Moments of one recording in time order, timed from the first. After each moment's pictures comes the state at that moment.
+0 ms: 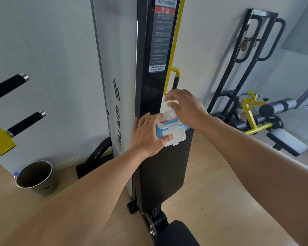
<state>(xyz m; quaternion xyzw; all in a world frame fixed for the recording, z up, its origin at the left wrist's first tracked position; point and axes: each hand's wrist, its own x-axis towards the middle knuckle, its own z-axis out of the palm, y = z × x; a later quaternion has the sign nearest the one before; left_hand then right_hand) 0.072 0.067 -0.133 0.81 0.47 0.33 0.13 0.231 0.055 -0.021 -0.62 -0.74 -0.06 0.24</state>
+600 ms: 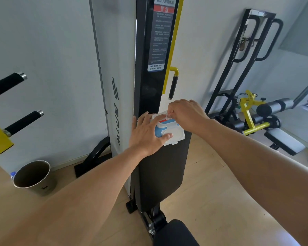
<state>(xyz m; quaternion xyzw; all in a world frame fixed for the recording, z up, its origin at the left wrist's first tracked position) 0.072 0.067 -0.131 0.83 0.47 0.29 0.09 0.234 0.050 -0.032 -0.64 -0.75 -0.15 0.03</state>
